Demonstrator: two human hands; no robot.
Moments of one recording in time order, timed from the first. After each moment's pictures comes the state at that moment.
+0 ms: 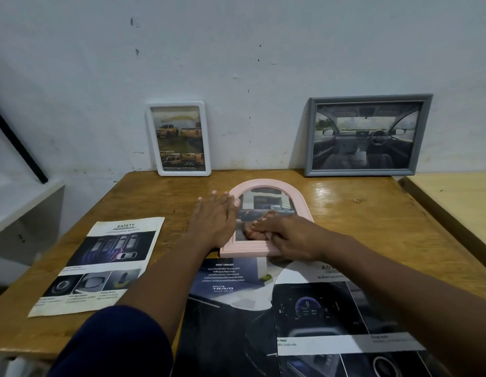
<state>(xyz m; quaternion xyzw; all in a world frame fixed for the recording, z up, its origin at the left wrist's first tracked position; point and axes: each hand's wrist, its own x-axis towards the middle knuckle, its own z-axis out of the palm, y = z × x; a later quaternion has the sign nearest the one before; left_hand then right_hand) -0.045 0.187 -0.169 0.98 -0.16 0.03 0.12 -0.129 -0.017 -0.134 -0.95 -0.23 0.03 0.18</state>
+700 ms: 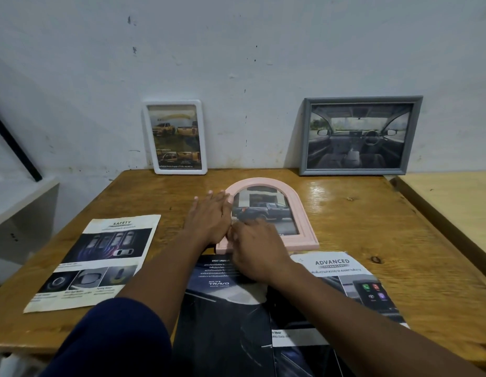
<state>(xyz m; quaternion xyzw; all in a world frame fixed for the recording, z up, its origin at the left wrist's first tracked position) -0.046 0.187 -0.168 0.98 -0.14 0.02 0.14 -0.156 0.064 -0.147 -0.98 -0.12 -0.12 0.11</state>
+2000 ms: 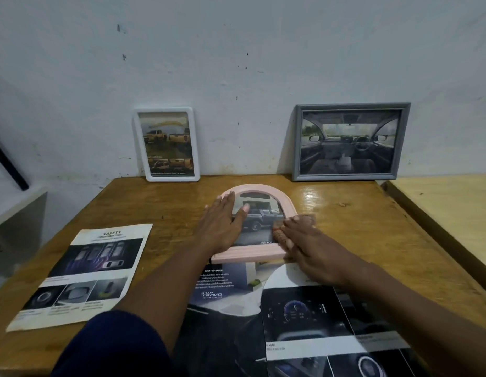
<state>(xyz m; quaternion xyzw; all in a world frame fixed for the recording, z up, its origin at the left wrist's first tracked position) -0.044 0.160 -0.172 0.96 -0.18 -0.02 0.22 -0.171 -0.060 -0.149 -0.98 -0.12 0.00 0.15</state>
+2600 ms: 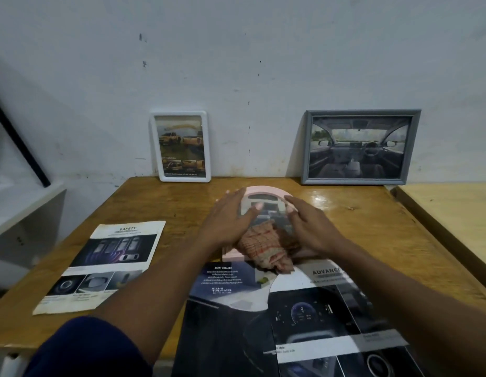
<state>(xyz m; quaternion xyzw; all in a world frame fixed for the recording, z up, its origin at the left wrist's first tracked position) -0.071 0.167 -0.137 0.93 -0.18 -0.02 0.33 -0.140 -0.037 -0.125 -0.93 -0.05 -0.08 0.36</state>
